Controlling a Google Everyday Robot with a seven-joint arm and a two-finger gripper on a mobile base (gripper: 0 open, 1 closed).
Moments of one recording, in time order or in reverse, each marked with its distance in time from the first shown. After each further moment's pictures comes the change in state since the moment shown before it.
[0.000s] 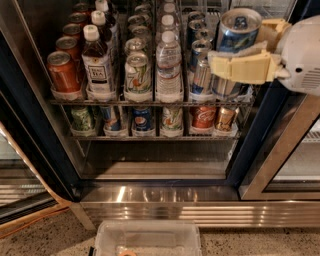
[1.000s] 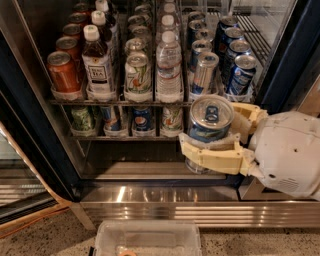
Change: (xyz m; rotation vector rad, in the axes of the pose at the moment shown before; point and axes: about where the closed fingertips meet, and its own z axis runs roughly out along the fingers) arm 0.036 0.127 -0.014 -0.021 -0.021 0.067
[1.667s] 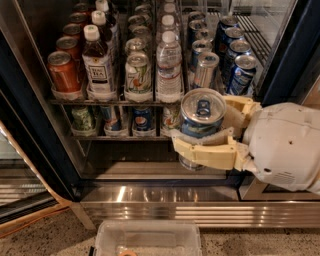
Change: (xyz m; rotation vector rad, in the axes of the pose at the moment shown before) arm -0.014 0.007 0.009 -0.037 -0.006 -0.018
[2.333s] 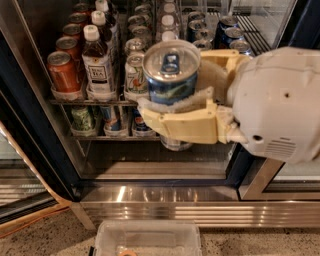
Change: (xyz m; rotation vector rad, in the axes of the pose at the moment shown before) arm -0.069 0.013 0.019 -0.020 0.037 -0.074
